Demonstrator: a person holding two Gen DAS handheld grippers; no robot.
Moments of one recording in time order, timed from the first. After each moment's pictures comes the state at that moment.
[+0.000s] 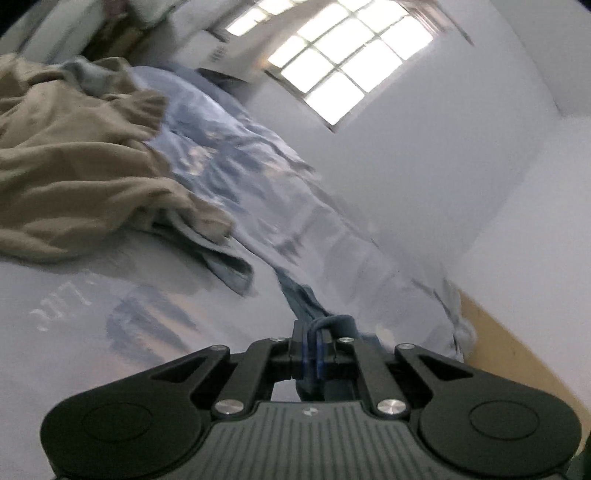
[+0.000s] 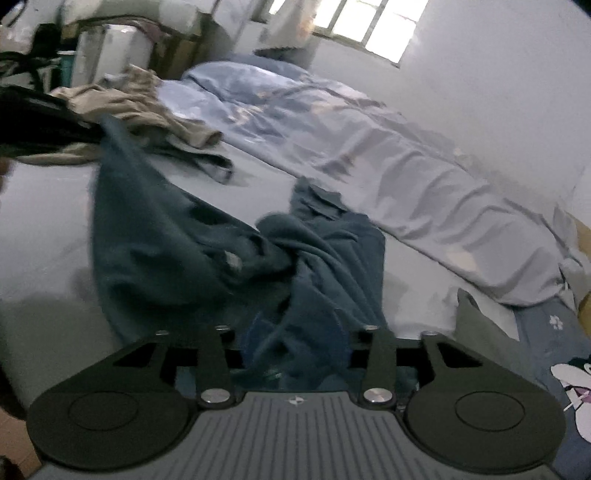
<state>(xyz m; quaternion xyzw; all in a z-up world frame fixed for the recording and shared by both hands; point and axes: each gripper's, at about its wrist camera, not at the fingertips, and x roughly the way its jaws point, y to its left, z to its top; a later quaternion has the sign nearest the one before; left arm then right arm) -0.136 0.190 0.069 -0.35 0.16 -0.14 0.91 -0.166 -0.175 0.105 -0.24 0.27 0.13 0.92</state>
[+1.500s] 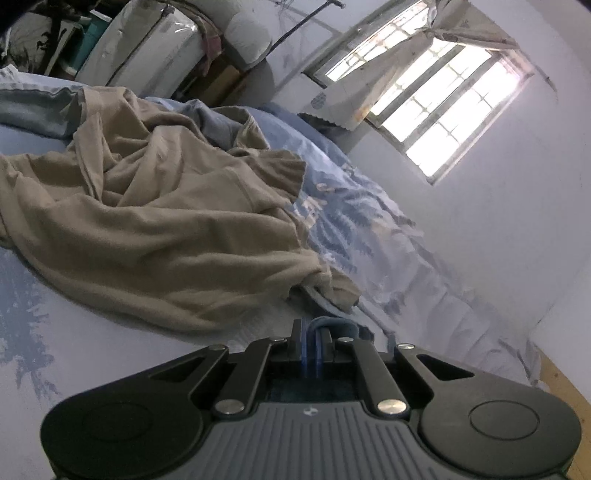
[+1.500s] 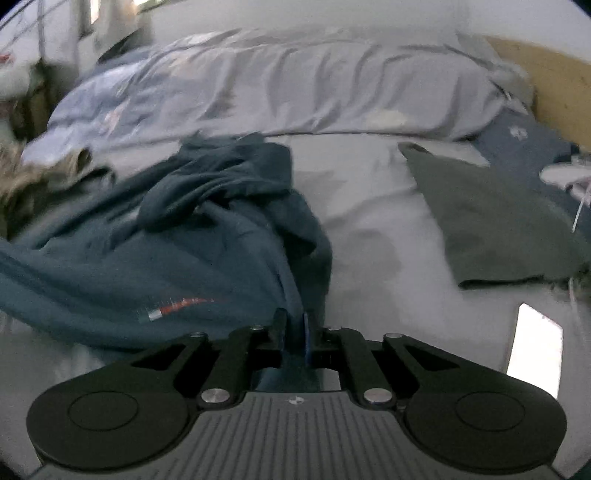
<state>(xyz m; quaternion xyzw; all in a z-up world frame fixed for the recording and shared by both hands) -0.134 0.262 0.061 -0.37 0.16 0.02 0.92 -0.140 -0.231 0.080 -0.03 0.38 0.00 0.93</state>
